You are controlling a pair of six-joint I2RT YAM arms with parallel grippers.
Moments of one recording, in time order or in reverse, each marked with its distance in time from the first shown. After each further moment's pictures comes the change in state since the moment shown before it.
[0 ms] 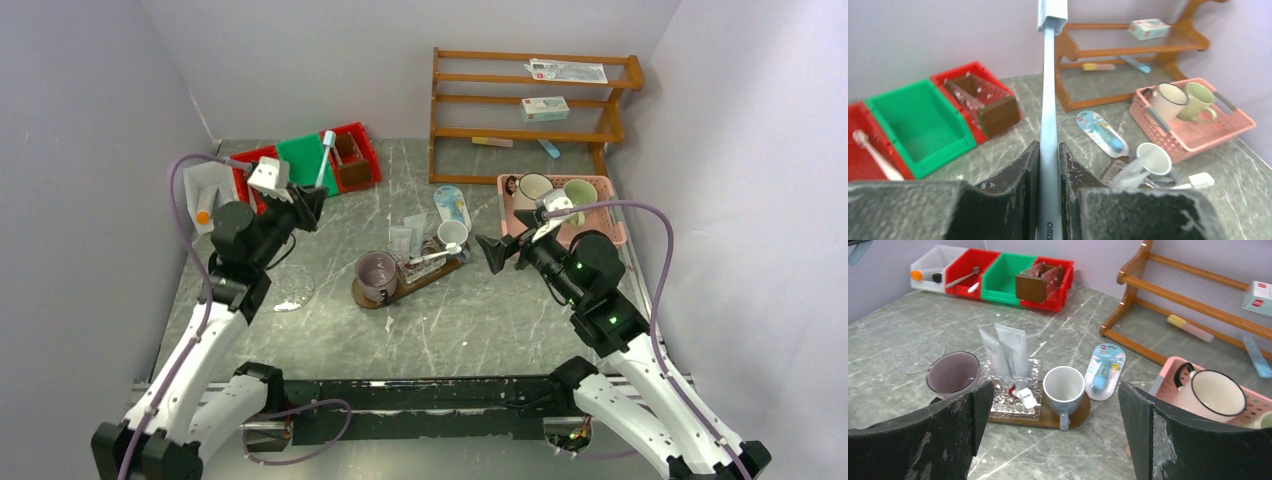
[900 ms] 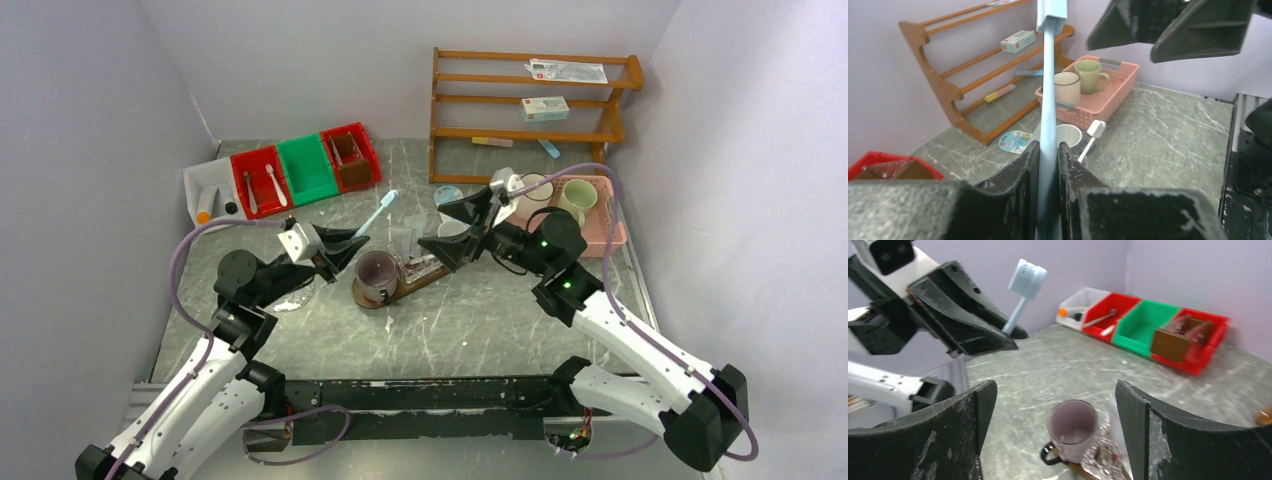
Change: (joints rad) left arm -0.229 -0.249 -0.240 0.220 0.323 0.192; right arm 0.084 0.293 0.052 0.428 -0.373 0.272
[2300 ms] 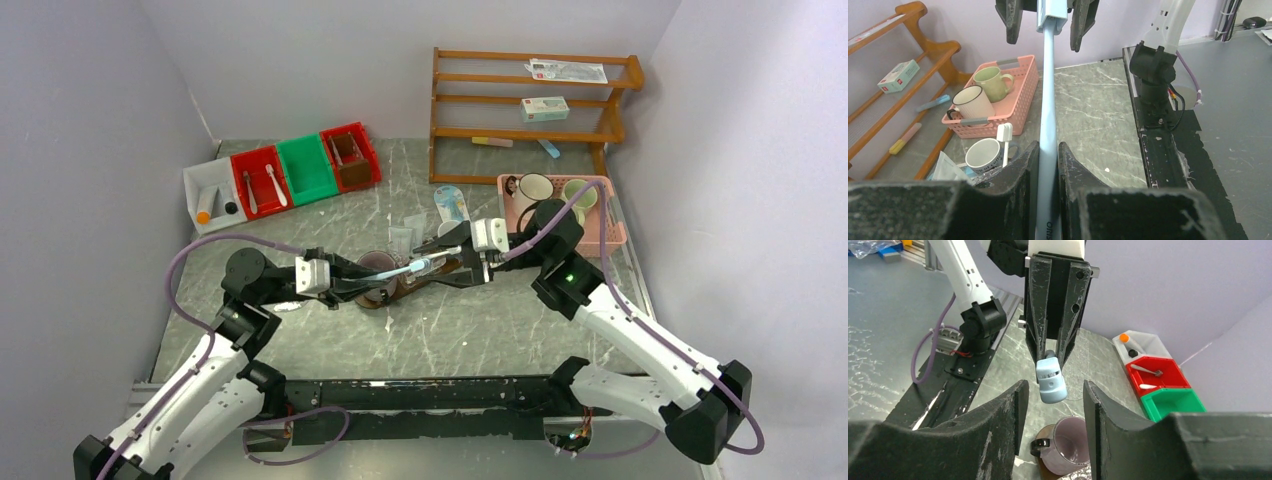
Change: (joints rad) left arm -0.058 0.015 -0.008 -0.012 0.472 0.122; right arm 0.096 0.060 0.137 -0.132 -0.561 -0.571
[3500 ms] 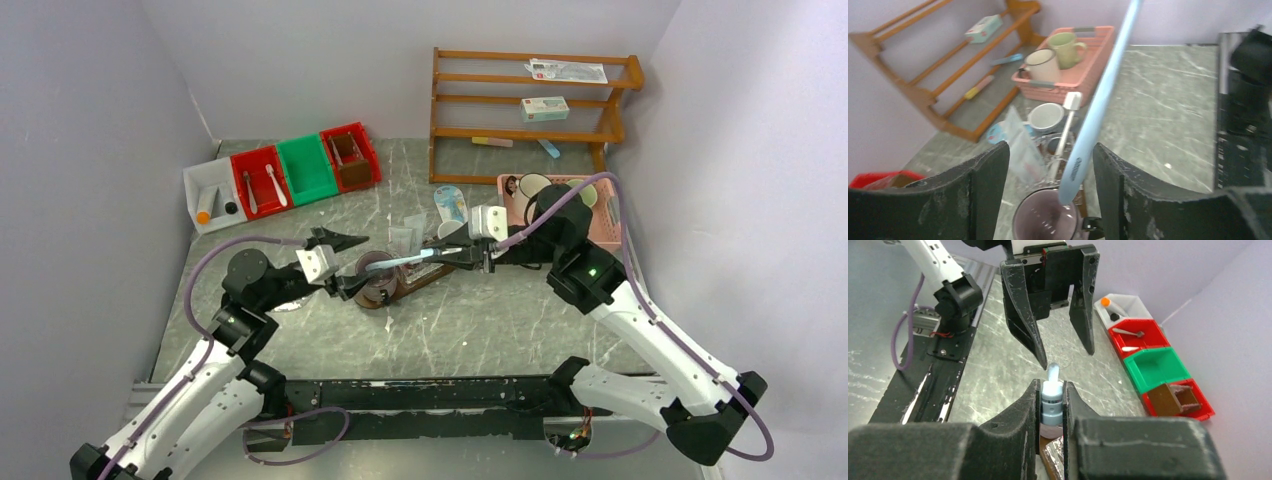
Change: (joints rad) left arm -0.006 -0.034 0.005 -0.135 -0.312 0.107; right arm 0.002 -0.008 0.184 -0.382 0.138 -0.138
